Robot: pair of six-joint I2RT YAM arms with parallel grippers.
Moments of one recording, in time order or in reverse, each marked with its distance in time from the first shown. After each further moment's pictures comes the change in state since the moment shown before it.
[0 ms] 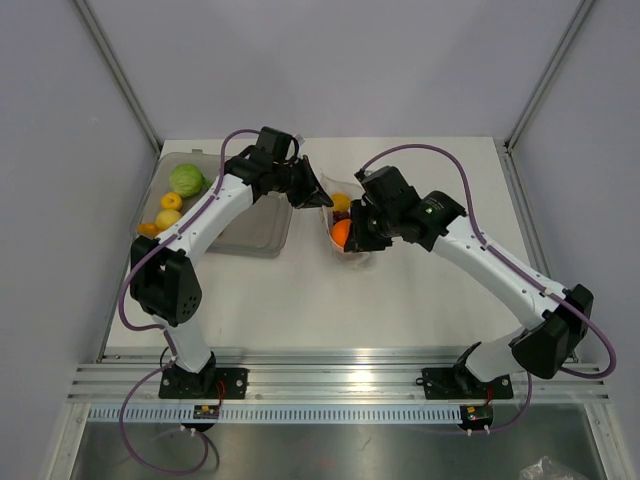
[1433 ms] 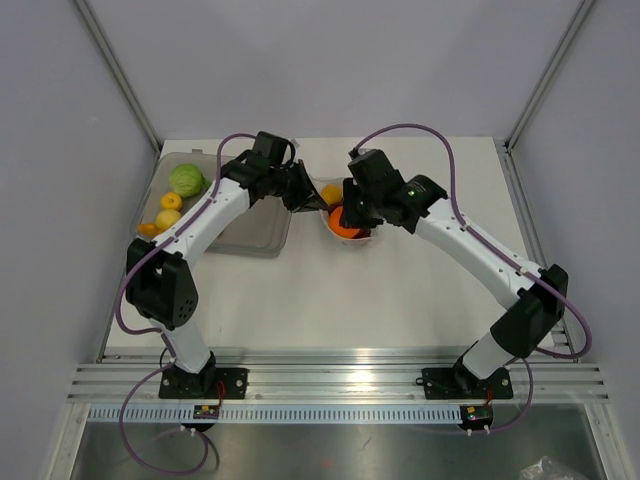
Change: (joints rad) left arm 0.011 -0.029 -0.056 0.008 -0.028 0.000; right arm -0.020 0.163 0.156 0.053 0.169 -0.025
